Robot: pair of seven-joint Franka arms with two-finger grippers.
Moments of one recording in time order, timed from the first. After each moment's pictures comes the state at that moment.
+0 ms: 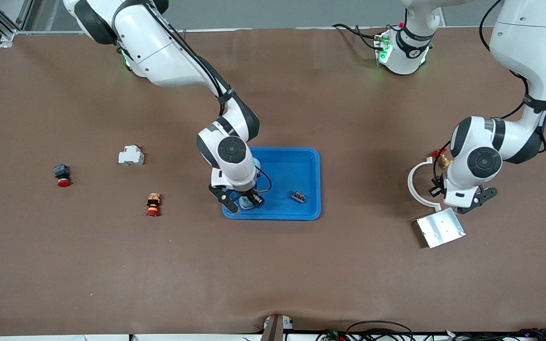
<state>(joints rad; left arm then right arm) 0.14 0.44 -0.13 -2.05 0.41 2.35 -0.81 0.61 0.82 0.04 -1.45 -0.09 2.31 1.48</state>
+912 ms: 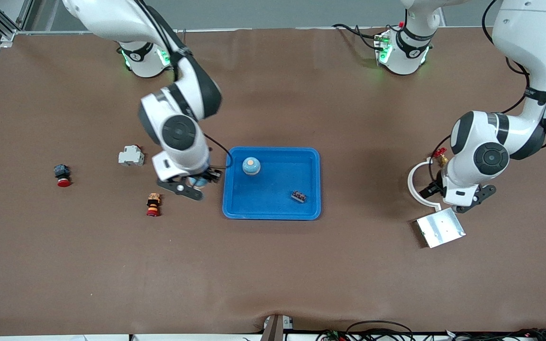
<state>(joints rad) 0.16 0.39 -0.27 -1.97 0.24 2.20 -0.84 0.47 0.37 0.03 -1.75 -0.08 1.99 0.86</state>
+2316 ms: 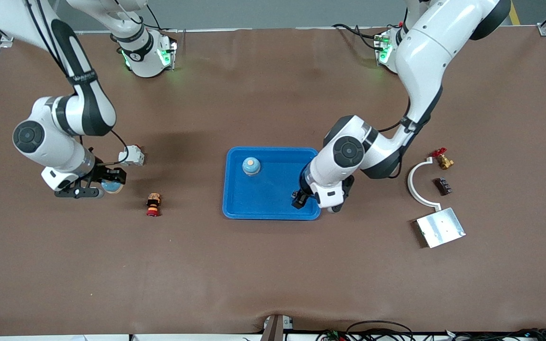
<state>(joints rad) -0.25 0.75 -0.45 -1.55 0.12 2.38 -1.71 -0.04 0.29 0.02 -2.14 -0.01 2.41 -0.02</state>
